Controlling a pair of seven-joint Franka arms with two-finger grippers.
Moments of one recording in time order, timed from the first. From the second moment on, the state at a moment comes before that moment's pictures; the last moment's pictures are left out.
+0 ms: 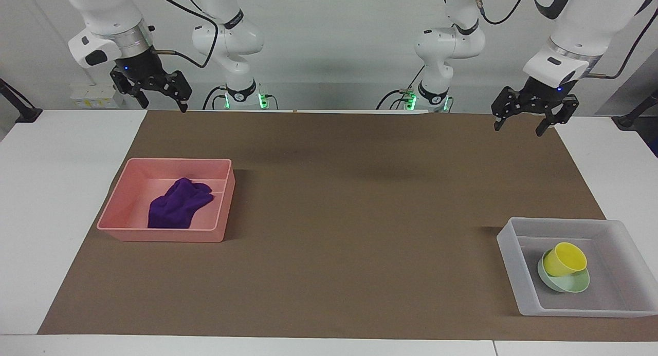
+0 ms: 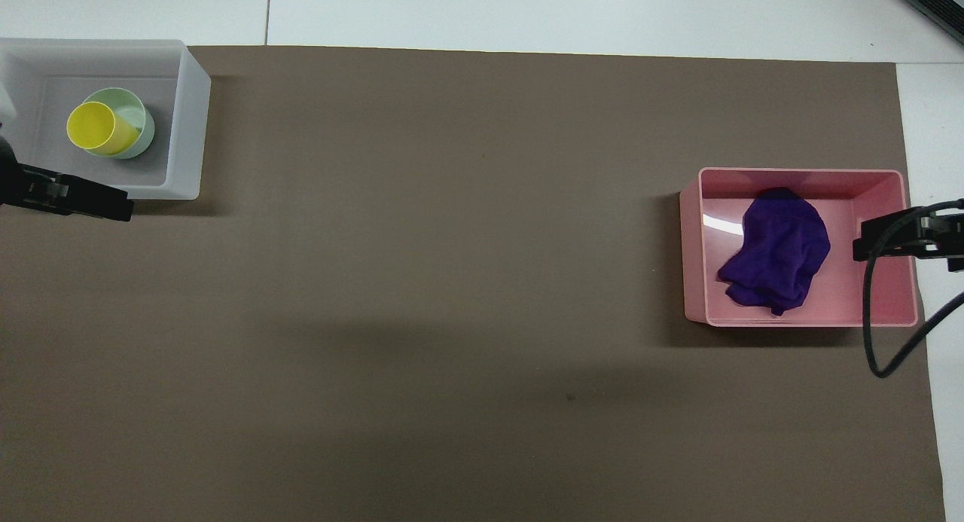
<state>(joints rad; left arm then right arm) -0.04 0.00 -0.06 -1.53 -0.02 1.58 0.13 0.05 -0.05 -0.07 -1.55 -0.02 1.46 0.11</state>
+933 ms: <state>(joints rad) -0.09 -0.02 0.02 -1.54 -0.01 1.51 0.13 0.05 -0.07 -0.07 -1.58 -0.02 1.46 0.11</state>
